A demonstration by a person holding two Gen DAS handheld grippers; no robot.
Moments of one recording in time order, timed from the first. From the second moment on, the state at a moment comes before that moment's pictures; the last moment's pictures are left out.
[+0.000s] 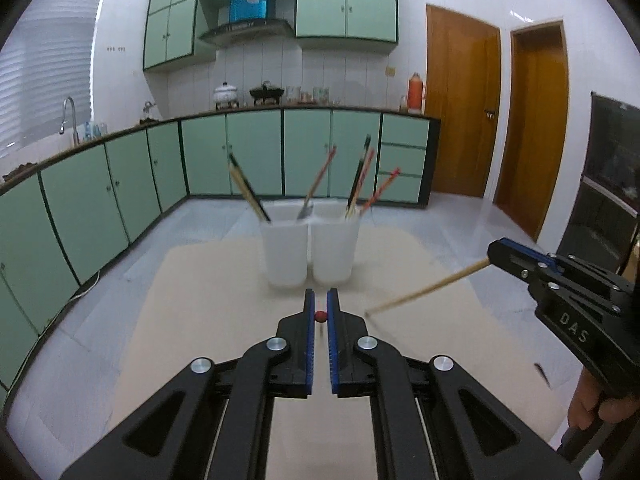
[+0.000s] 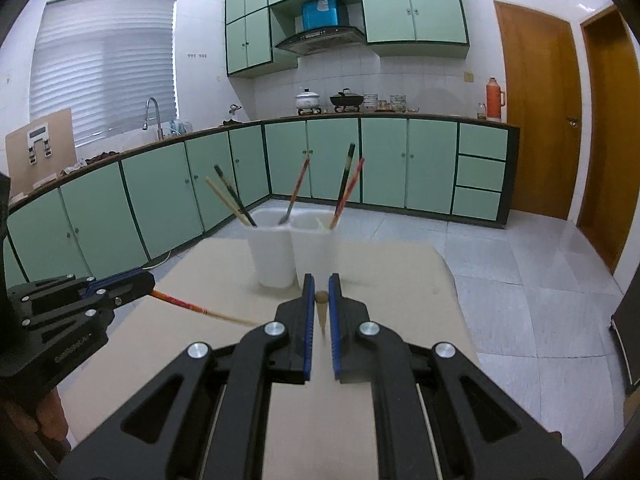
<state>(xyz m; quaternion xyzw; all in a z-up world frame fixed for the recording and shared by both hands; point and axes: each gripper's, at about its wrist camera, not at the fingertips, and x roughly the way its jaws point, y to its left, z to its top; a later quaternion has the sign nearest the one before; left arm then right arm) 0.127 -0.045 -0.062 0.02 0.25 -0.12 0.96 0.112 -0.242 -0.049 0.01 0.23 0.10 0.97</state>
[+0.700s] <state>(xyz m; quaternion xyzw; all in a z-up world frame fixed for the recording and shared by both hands) 0.162 -0.045 0.036 0.04 0.15 -0.14 0.98 0.180 -0.248 0.088 0.00 0.17 0.16 0.97</state>
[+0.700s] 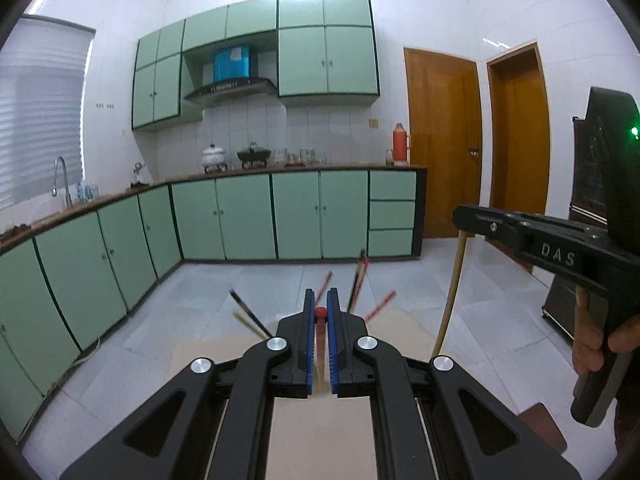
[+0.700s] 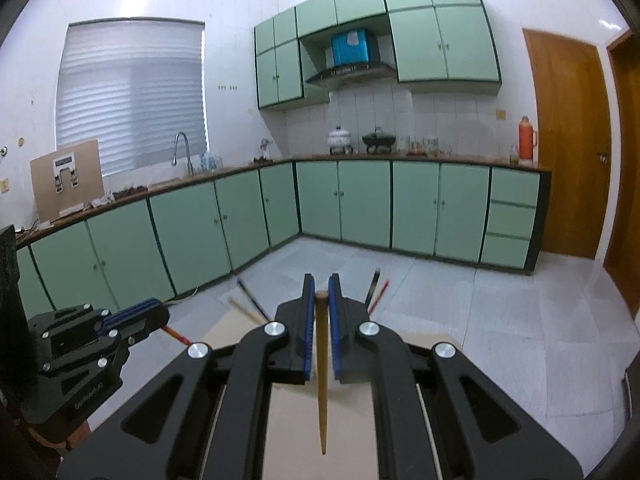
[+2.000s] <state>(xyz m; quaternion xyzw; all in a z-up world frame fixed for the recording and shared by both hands) 0.355 -0.042 -0.020 0.02 0.20 -0.11 0.97 0.361 -0.226 0.007 0.02 0.21 0.15 0.97</state>
